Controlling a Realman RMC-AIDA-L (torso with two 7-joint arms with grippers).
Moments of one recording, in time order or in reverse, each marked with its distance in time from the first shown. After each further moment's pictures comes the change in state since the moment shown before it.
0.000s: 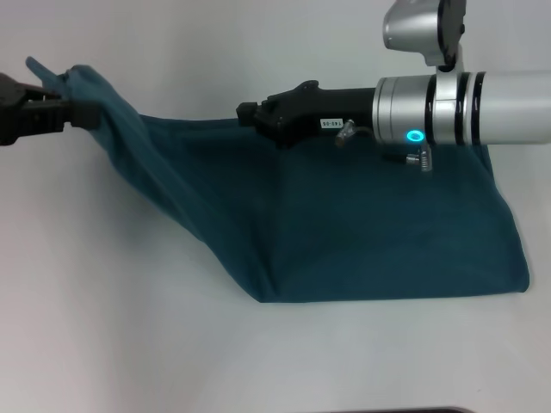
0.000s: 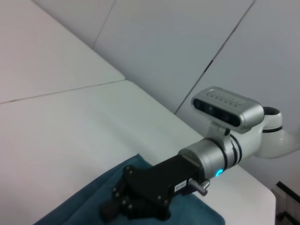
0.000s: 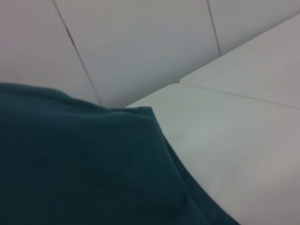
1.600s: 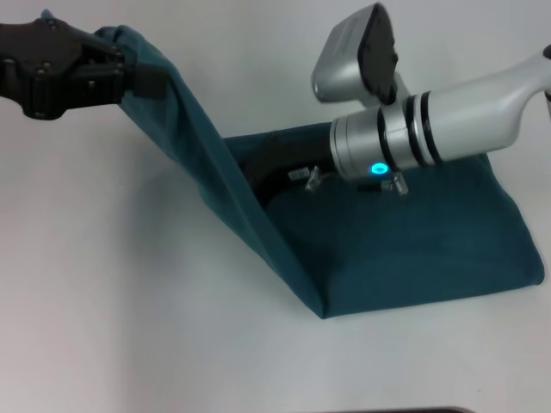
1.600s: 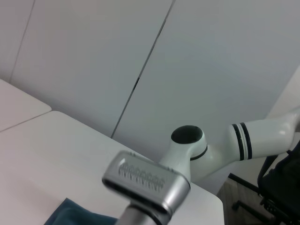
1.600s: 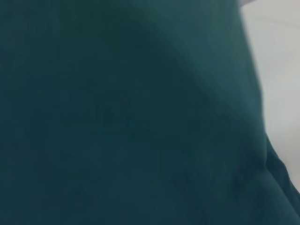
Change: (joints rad) left arm -0.032 -0.010 0.154 -0.066 -0.230 0.003 -0.027; right arm 0.066 0.004 -0.559 -0.002 0.278 -0.078 0.076
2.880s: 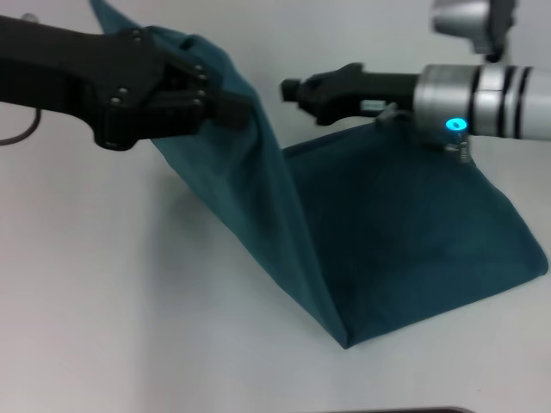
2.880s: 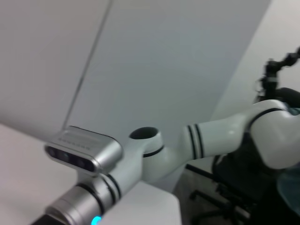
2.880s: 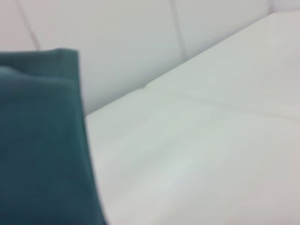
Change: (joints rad) left arm -0.033 -0.047 0.127 0.000 -0.087 0.000 0.037; right arm -0.242 -0.096 -0.008 0.228 0.238 -0.072 0.018
